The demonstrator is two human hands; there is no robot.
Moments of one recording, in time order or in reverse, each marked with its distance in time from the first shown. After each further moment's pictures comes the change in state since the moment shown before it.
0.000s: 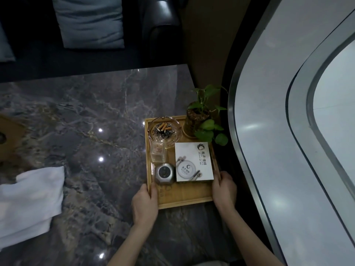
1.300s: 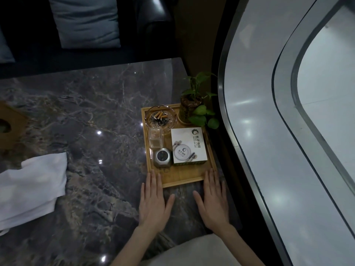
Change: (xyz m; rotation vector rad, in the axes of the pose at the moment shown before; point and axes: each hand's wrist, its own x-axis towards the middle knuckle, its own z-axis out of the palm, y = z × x) left_hand -0.053 -0.054 0.027 0.616 -0.031 0.532; right_hand -0.081 0.063 0.008 -0.462 -0.178 -0.465
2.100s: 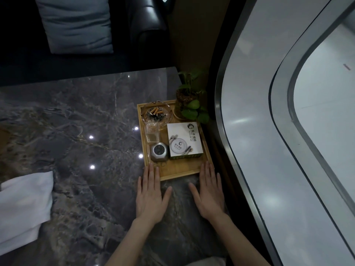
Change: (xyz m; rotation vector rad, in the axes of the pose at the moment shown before) left_hand 0.072 0.004 -0.009 -0.022 0.013 0.002; right_hand 0.070 -0.009 -0.028 -0.030 -0.080 0.032
